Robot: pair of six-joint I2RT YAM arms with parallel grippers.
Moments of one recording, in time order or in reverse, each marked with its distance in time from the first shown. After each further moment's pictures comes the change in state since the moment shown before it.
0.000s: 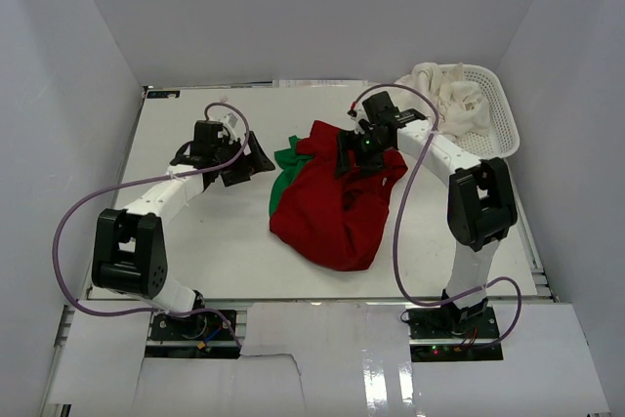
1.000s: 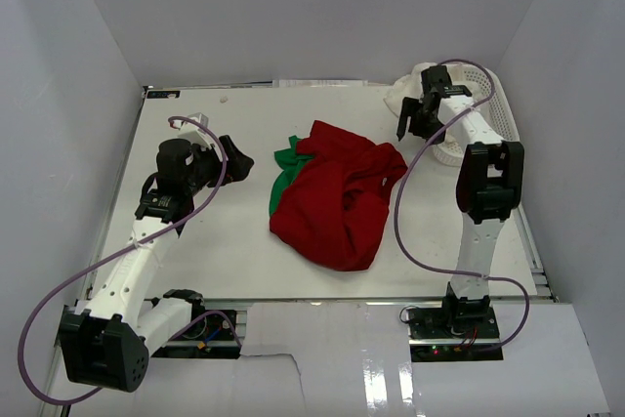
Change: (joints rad) left arm 0.021 -0.500 -0.180 0.038 -0.130 0.121; right arm -0.333 0.213 0.265 -0.040 0.379 0.017
